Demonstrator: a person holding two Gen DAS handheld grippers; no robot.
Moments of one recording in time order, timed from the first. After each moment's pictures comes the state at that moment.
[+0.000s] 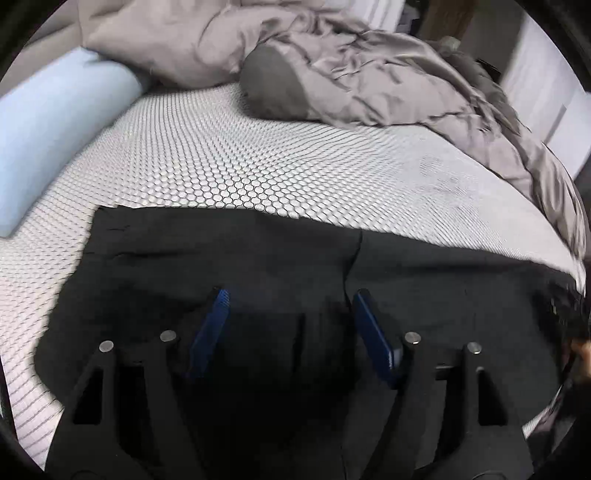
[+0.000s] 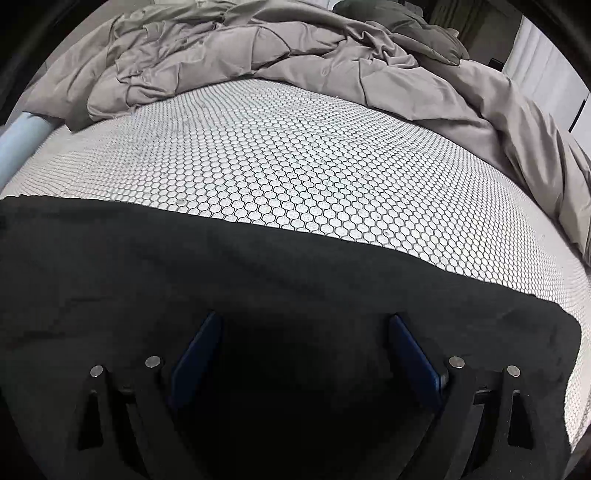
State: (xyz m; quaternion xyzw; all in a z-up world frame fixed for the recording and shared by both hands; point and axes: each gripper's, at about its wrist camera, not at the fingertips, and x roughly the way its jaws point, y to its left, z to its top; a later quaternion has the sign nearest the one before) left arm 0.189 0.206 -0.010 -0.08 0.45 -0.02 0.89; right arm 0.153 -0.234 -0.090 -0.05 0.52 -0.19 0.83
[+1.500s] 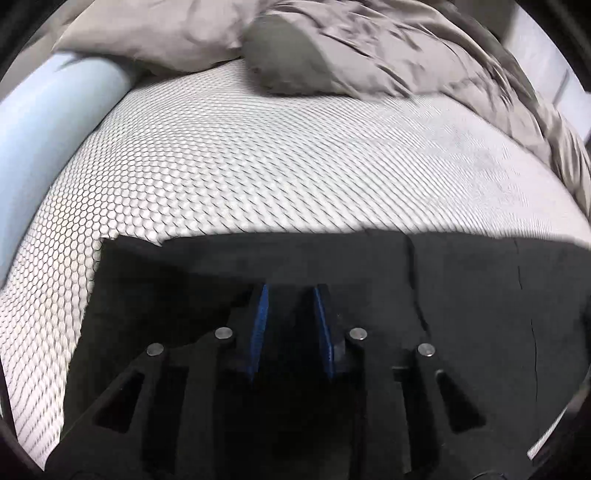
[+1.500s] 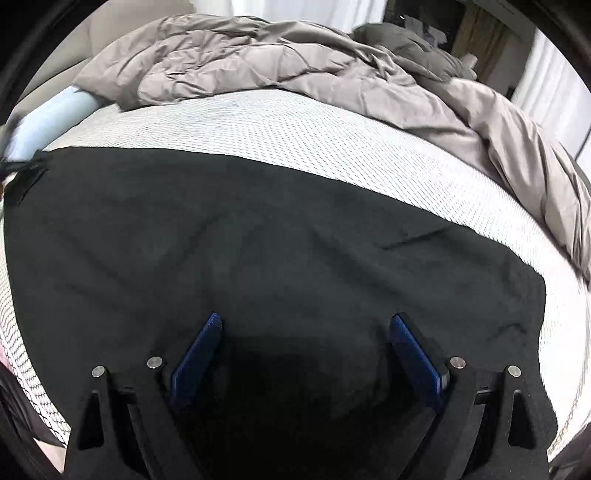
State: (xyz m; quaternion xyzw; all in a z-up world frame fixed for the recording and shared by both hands) left arm 0.232 0.263 -0.040 -0.07 0.50 -0.01 0.86; right arm 0.039 -0.218 -0.073 -0.11 0.49 -0.13 0.86
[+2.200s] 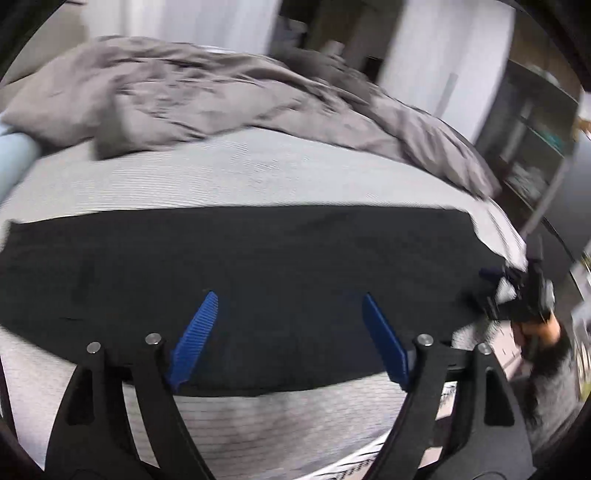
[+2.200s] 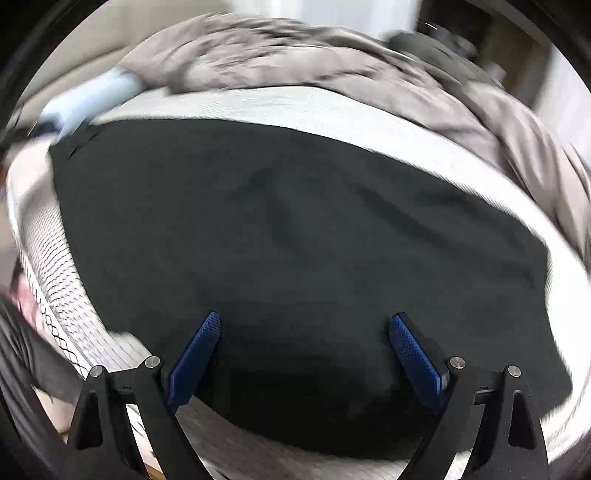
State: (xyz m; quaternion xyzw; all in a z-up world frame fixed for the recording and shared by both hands) left arm 0.046 0.013 0.035 -0.05 0.38 -0.22 0.90; right arm -0.052 -0.237 -0.061 -0.08 0.48 -0.13 0.86
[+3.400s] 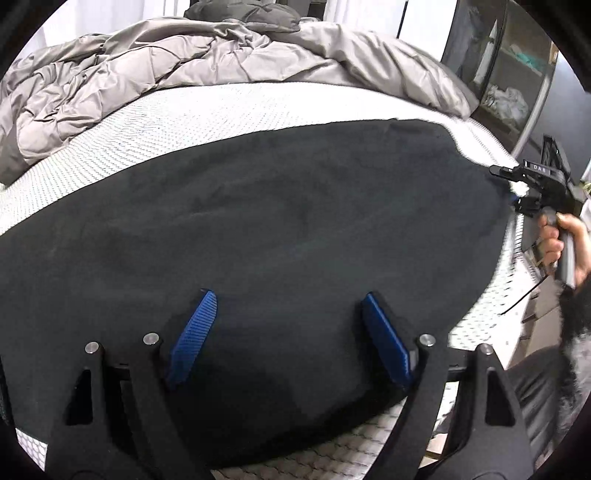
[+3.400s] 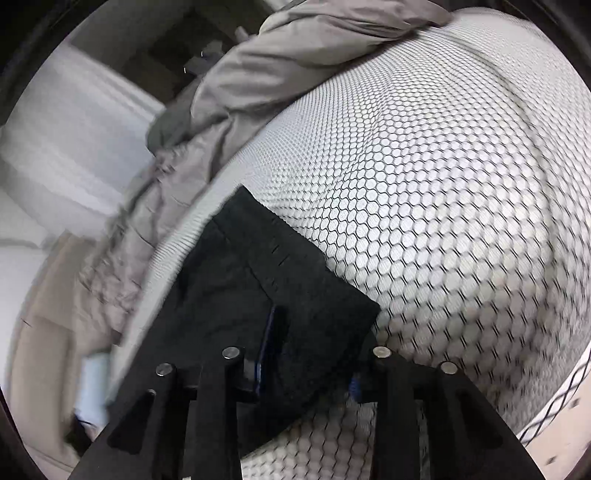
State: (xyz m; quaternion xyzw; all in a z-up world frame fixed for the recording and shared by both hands) left arm 0.091 -0.175 -0.043 0.03 0.43 -0.28 0.86; right arm -0.147 -0.464 -0.023 0.39 0.29 -0.24 0.84
